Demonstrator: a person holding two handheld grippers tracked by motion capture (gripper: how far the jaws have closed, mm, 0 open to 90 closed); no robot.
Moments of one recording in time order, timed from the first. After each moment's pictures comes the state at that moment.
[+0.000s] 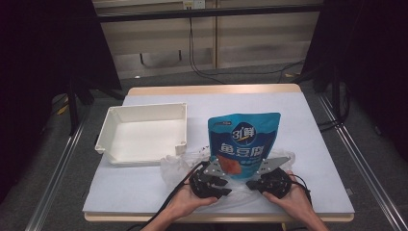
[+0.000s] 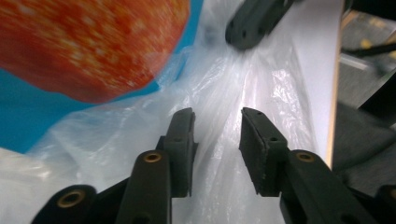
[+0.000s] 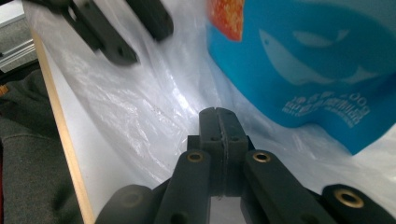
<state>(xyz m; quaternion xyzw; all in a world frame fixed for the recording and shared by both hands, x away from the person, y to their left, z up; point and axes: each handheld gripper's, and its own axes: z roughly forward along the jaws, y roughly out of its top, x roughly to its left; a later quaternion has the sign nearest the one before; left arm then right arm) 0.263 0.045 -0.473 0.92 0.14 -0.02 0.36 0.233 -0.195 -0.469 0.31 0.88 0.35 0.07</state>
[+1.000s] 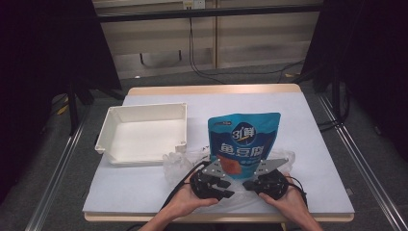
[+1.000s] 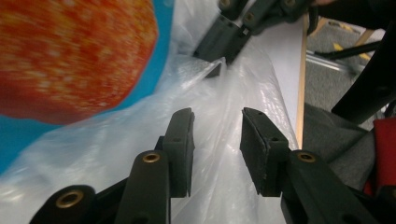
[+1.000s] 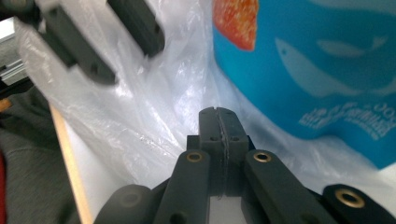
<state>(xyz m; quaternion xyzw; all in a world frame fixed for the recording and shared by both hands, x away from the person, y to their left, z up) 0.265 0.050 -0.460 0.91 0.12 -0.04 0.40 0.231 -0.189 -0.477 0.32 0.87 0.37 0.06</state>
